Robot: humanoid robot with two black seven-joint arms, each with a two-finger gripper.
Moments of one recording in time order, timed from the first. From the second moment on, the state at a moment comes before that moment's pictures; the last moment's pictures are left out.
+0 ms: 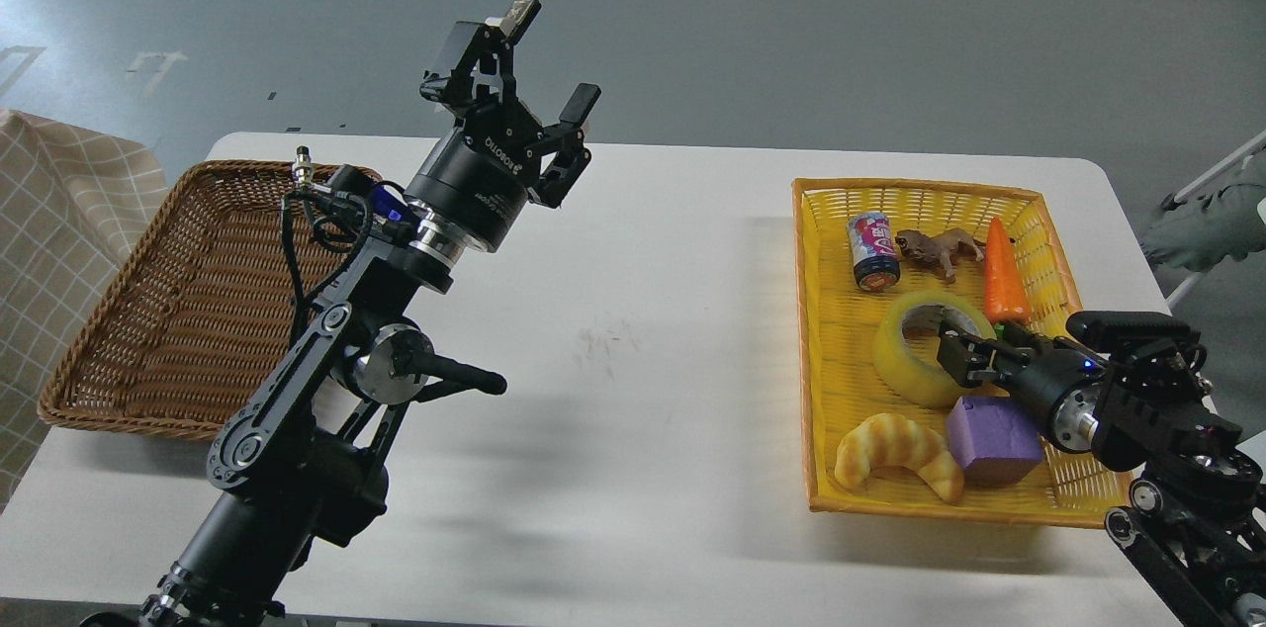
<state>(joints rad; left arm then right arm) -0.33 -0.04 -1.30 -1.40 0.91 -0.23 -0.17 0.19 -0.44 1.05 1.28 -2.18 0.21 -0.08</state>
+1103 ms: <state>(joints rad) -0.33 -0.04 -1.30 -1.40 0.91 -0.23 -0.17 0.19 -0.51 1.07 1.40 -2.18 0.29 -0.08</state>
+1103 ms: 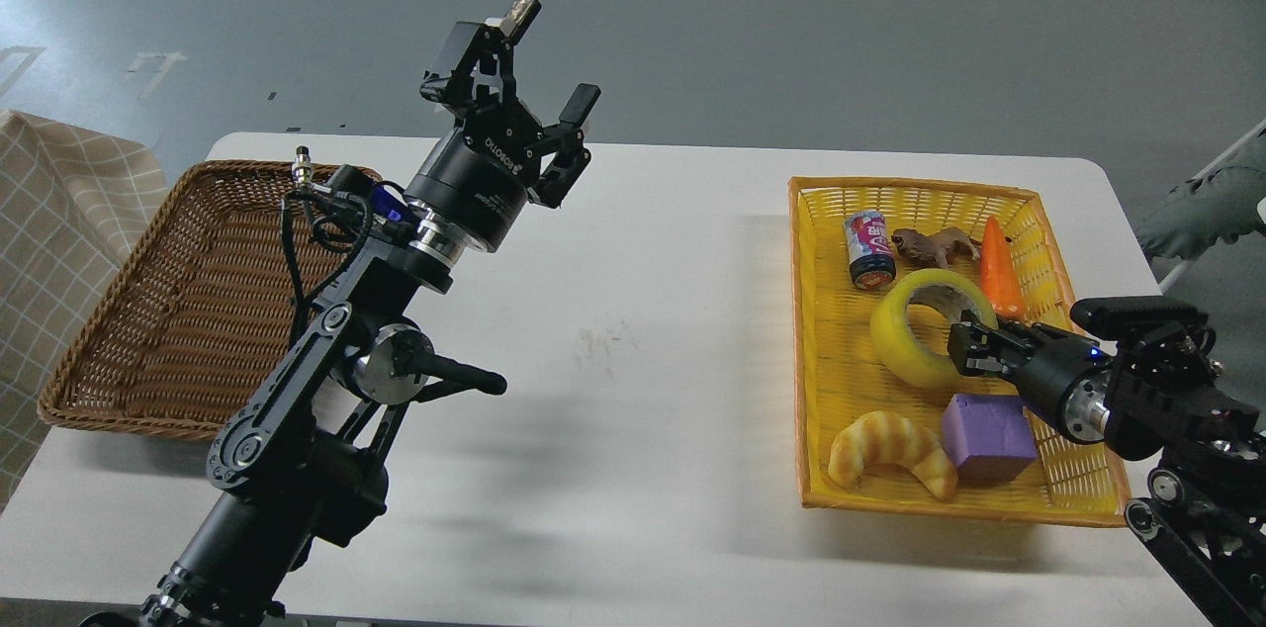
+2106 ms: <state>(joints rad) -0.33 -0.04 -1.30 -1.40 0.91 -0.22 -0.17 0.67 -0.19 0.86 1.43 -2.07 0.49 -0.12</state>
